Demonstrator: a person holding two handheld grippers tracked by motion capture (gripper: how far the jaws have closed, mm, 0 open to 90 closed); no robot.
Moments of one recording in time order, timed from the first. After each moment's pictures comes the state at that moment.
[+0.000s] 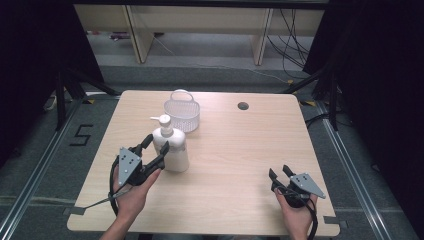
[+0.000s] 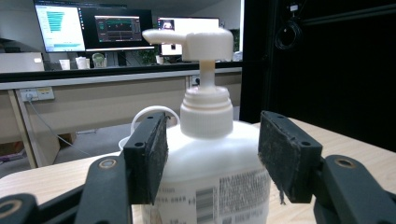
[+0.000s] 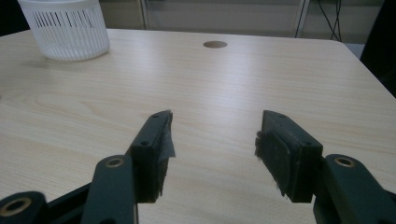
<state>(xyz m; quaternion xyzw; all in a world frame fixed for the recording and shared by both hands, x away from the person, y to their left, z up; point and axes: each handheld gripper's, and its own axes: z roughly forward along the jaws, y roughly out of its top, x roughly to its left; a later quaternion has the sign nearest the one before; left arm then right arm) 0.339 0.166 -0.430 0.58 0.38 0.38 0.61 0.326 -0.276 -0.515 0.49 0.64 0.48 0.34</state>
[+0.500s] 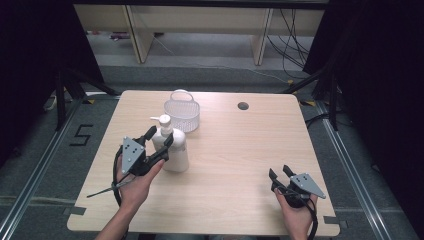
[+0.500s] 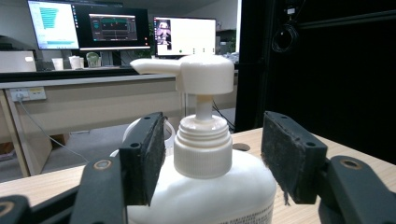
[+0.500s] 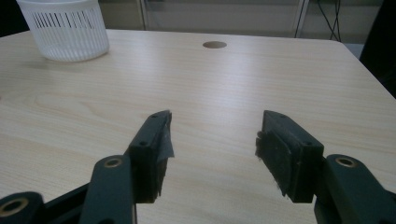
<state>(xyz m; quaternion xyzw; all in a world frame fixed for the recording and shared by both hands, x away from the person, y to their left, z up) 0.354 0.158 -0.415 0.58 0.38 0.37 0.62 0.326 -0.276 -0.514 0.49 0.64 0.48 0.34</state>
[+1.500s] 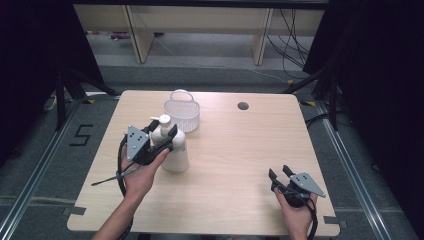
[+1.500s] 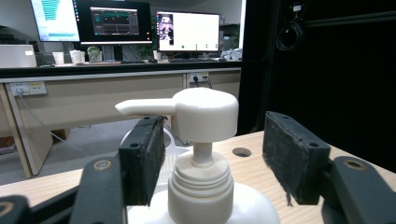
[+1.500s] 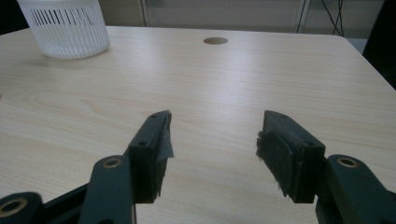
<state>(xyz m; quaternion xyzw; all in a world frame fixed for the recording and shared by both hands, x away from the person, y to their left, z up) 0.371 0.147 -0.396 0.59 0.39 0.36 0.61 0.326 -0.275 -0.514 0.50 0.64 0.48 0.33</state>
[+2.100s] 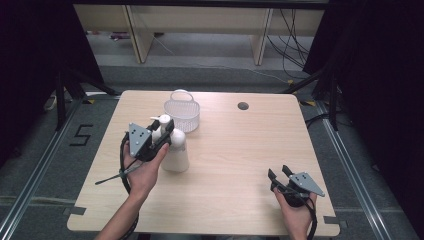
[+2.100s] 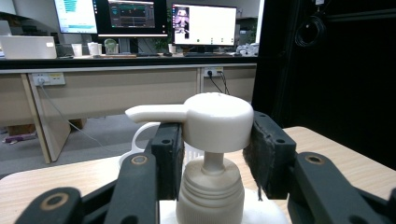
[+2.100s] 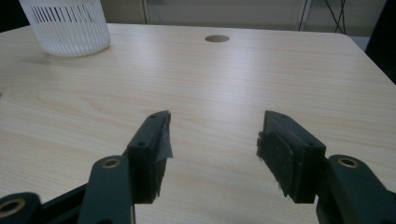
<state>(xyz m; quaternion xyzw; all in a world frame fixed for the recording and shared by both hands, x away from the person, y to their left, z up) 0.374 0.141 -0.390 0.58 0.43 0.38 0.59 0.327 -0.273 -0.514 0.51 0.64 0.48 0.33</state>
